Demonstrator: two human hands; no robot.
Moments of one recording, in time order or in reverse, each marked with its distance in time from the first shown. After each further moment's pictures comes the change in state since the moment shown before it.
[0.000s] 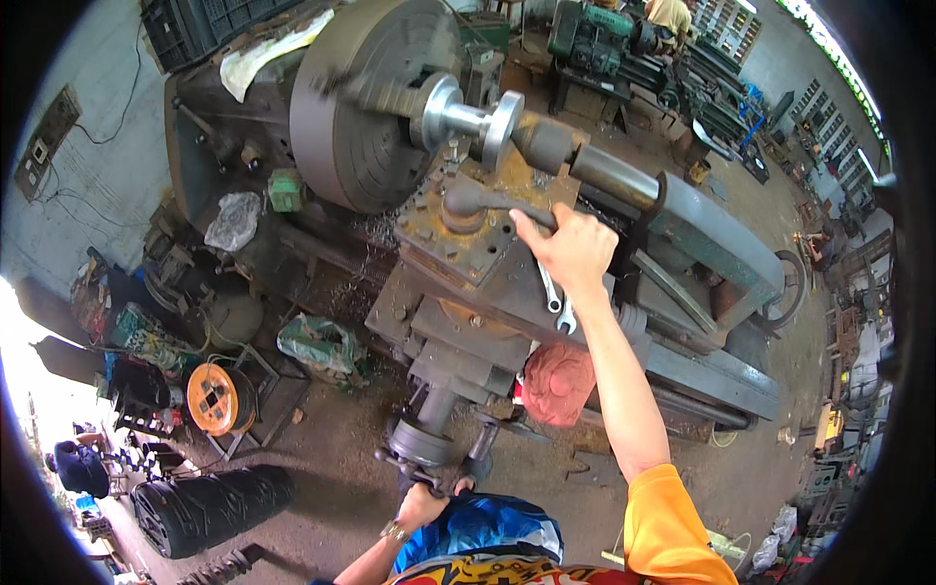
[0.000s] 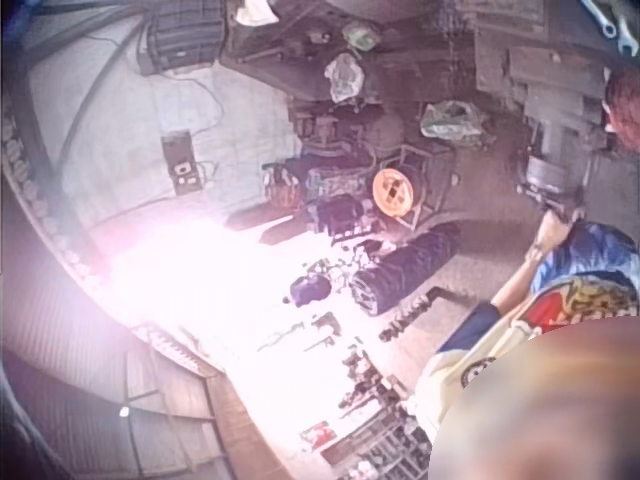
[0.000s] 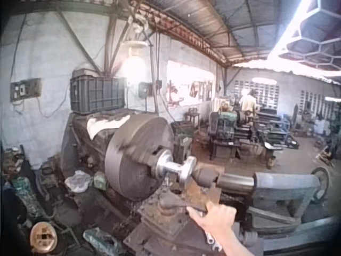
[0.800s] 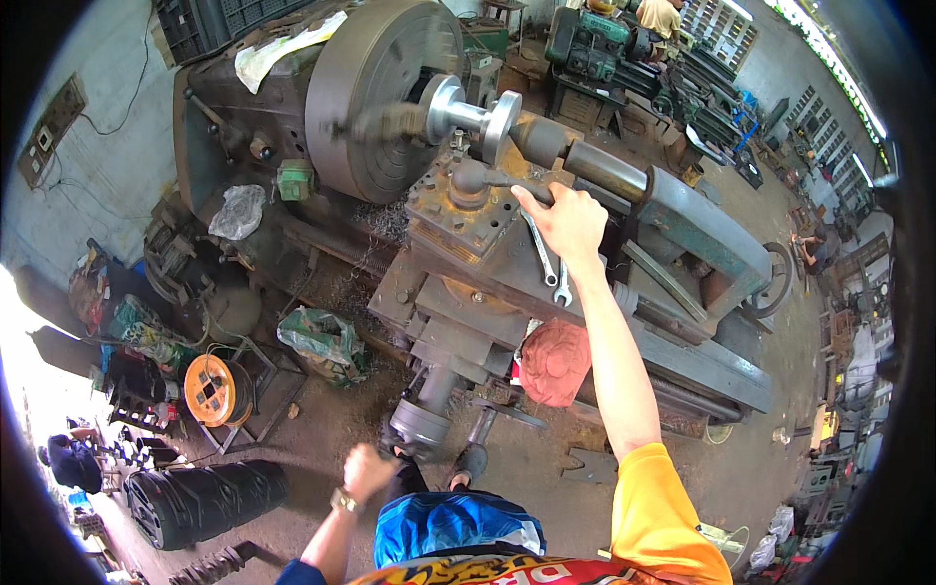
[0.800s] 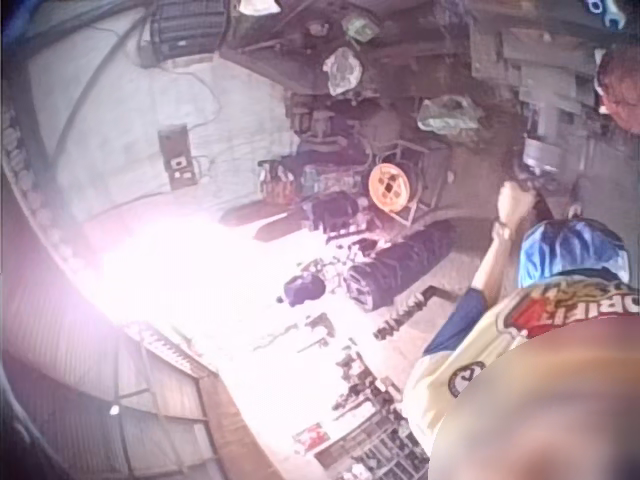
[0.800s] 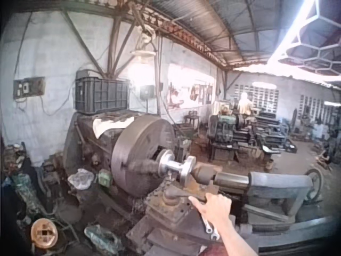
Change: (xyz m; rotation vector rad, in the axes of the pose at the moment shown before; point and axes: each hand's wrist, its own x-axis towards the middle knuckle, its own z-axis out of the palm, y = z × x) left_hand 0.000 0.025 -0.106 0.398 0.194 -0.166; right_hand 0.011 0.001 -0.008 0.026 -0.115 0.065
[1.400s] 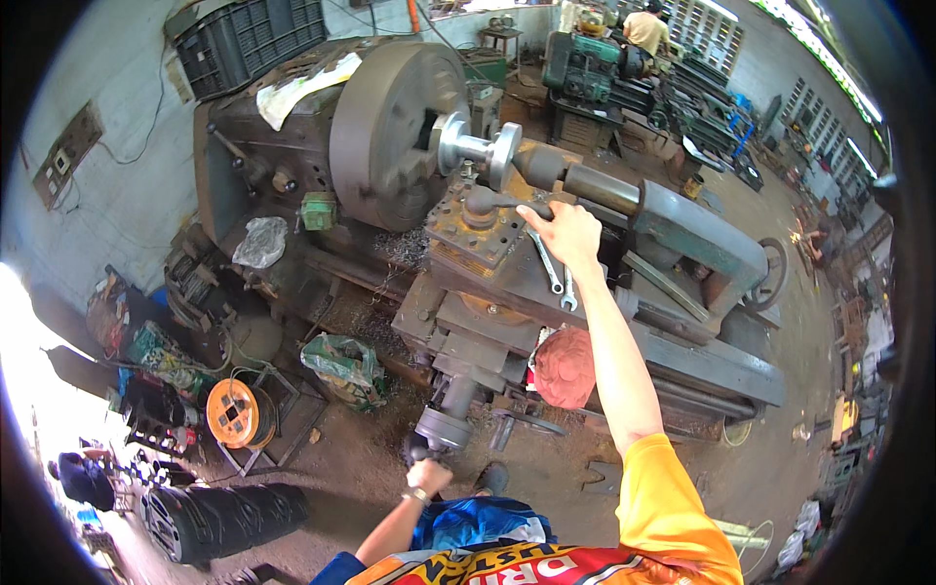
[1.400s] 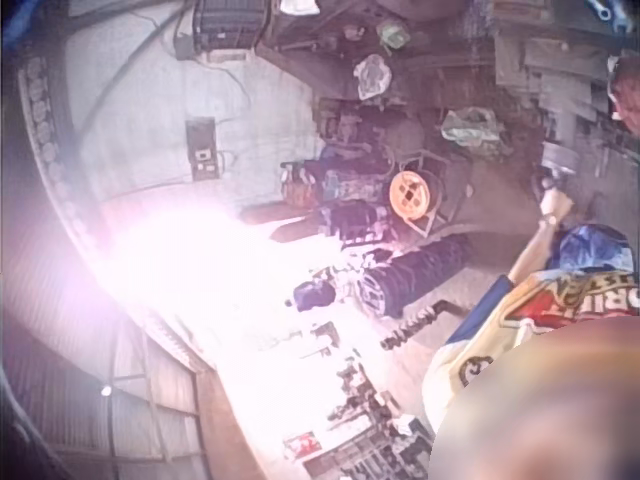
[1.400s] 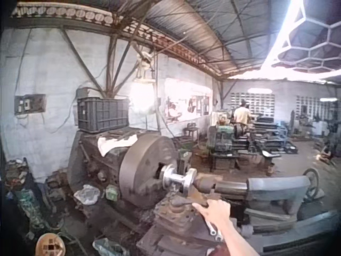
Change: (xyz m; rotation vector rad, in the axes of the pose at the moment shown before) left_hand 0.035 0.005 0.111 -0.005 -0.094 -0.017; right_hand 0.002 -0.002 -0.007 0.047 -0.133 0.068
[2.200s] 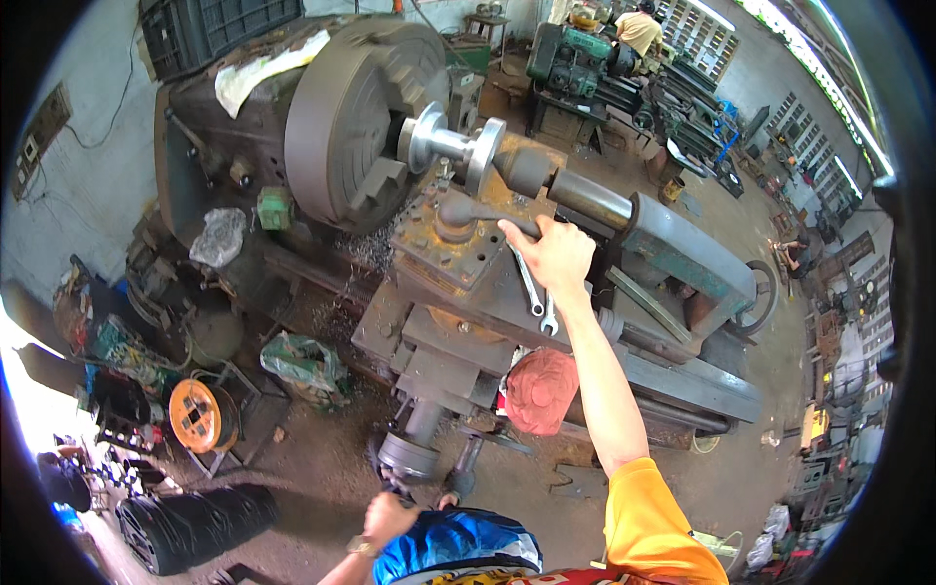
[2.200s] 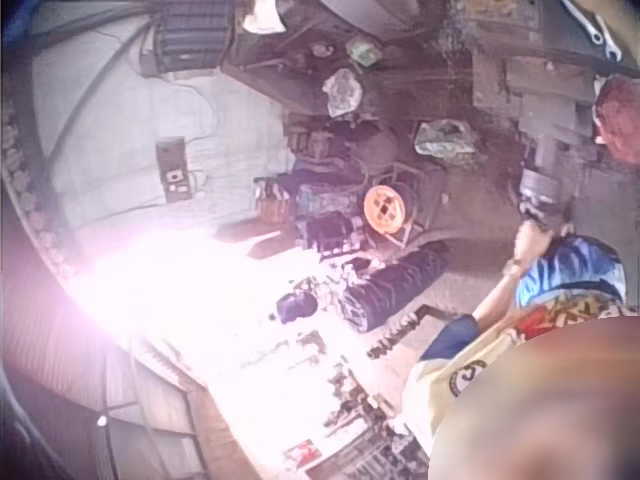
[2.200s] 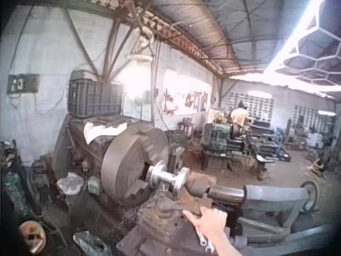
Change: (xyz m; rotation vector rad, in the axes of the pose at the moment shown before) left_hand -0.067 0.007 -0.070 -0.079 -0.075 0.099; right_hand 0.008 0.009 0.017 -0.068 0.158 -0.116
